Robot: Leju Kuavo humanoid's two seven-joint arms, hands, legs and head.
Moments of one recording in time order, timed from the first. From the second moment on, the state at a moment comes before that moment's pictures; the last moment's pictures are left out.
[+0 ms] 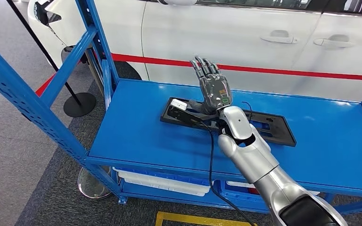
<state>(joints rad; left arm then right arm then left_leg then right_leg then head) -0.02 -0.25 0.49 -0.19 -1.49 0.45 0.06 -0.66 -0.06 0.53 -1.28 1.11 -0.16 0.14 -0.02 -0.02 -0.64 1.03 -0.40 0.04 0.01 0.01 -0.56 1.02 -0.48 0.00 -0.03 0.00</state>
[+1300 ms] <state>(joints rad) -0.03 -0.21 0.49 -0.19 -1.53 0.44 0.02 -0.65 0.13 0.85 -1.03 1.04 -0.16 -0.03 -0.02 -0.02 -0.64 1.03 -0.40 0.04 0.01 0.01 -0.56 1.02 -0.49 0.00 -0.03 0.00</state>
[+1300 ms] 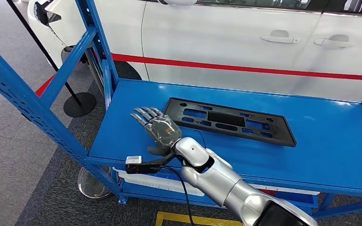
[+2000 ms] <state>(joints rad) -0.03 -0.19 0.49 -0.19 -1.53 0.44 0.04 -0.67 0.20 0.93 -0.82 1.02 -0.34 0.07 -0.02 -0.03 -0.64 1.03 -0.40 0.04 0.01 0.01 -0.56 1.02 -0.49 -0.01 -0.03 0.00</state>
